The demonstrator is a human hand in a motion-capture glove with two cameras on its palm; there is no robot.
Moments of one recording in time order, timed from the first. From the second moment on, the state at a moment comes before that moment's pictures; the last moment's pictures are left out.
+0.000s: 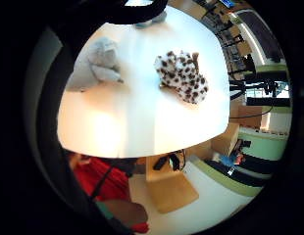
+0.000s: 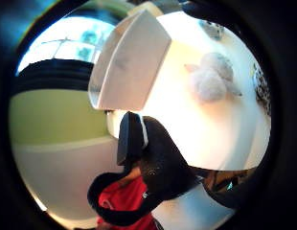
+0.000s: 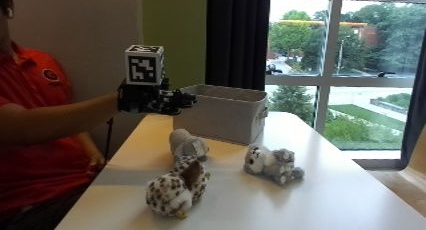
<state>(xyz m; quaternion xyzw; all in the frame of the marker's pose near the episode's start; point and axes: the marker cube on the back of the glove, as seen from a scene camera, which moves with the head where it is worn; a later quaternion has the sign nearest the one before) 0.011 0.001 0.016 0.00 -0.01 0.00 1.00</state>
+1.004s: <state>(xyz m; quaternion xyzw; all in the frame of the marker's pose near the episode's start) 0.021 -0.071 0.111 -0.06 0.02 0.05 1.00</state>
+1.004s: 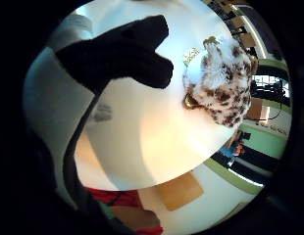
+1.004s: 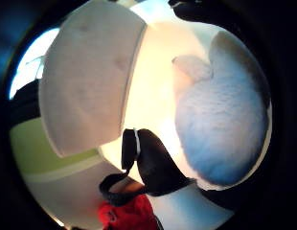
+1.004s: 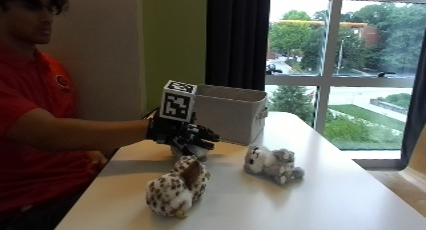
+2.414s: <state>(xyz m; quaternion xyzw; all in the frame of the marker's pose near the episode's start) 0.001 -0.086 0.128 0.05 0.04 0.01 1.00</state>
